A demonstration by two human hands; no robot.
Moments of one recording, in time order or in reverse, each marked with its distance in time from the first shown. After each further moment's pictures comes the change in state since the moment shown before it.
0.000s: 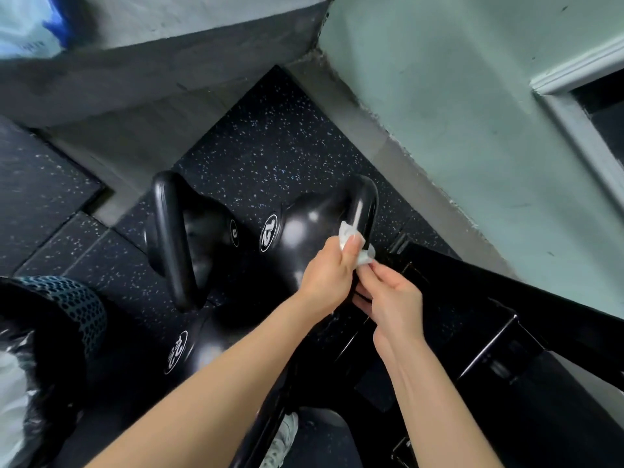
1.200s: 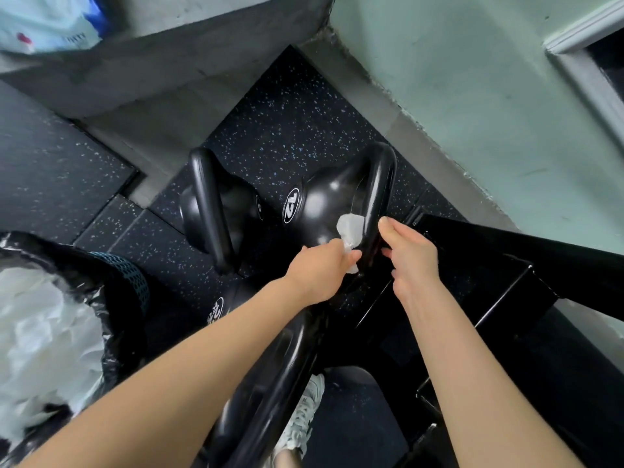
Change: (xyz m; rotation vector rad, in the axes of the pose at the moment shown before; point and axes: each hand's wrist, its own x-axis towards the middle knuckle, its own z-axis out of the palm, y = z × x) left_hand -0.070 0.006 -0.049 0.538 -0.208 -0.055; right_hand -0.007 0.003 0.008 -0.037 0.094 0.016
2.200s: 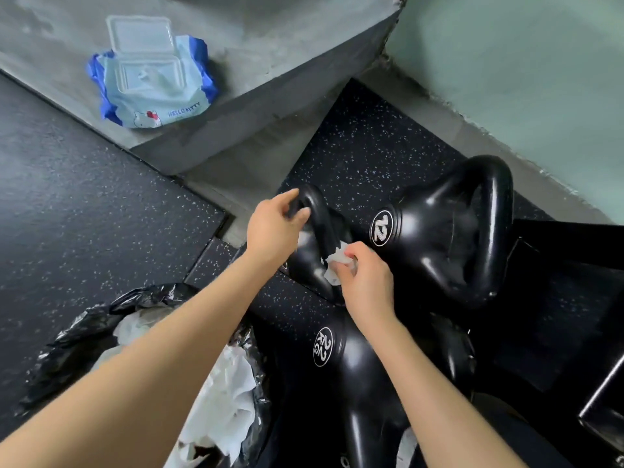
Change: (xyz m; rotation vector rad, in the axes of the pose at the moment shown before) left_hand -0.022 -0.127 -0.175 -0.174 0.496 -0.159; right_hand -0.080 0.061 0.184 -0.607 -0.135 -0.535
